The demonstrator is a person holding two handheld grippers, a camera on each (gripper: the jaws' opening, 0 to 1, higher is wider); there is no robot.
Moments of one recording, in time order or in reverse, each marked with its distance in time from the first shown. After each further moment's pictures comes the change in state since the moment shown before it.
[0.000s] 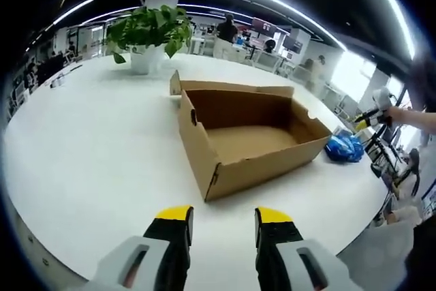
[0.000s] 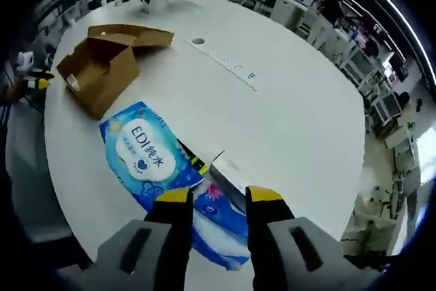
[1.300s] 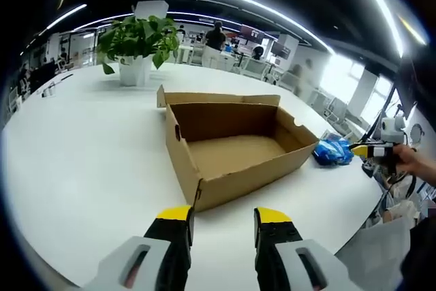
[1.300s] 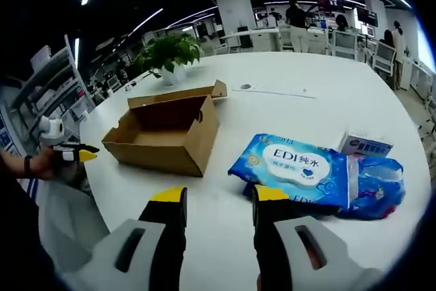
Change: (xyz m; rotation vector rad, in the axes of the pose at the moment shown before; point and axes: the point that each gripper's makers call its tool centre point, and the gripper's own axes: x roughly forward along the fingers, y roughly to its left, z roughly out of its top) left arm -0.001 -0.018 0.016 0.042 -0.054 -0.062; right arm -0.012 0.229 0.000 0.347 -0.323 0.184
